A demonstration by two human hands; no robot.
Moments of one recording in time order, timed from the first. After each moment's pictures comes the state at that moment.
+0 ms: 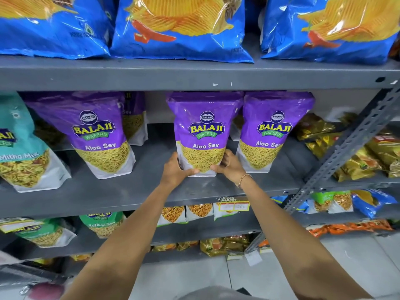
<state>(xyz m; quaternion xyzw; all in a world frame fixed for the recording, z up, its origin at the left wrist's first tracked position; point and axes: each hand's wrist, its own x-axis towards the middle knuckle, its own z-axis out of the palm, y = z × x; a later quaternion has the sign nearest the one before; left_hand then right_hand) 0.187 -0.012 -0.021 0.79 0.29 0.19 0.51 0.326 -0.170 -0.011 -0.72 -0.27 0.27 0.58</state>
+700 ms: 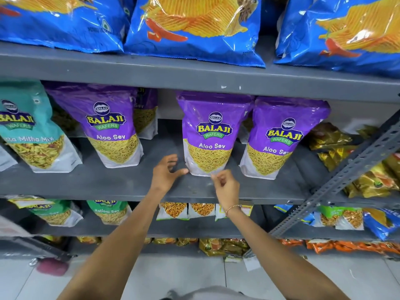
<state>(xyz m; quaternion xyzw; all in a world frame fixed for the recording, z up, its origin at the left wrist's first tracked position) 0.148 -0.010 -0.027 0.75 0.34 0.26 0.51 0.260 -0.181 -0.042 -0.79 -0.27 0.02 0.55</state>
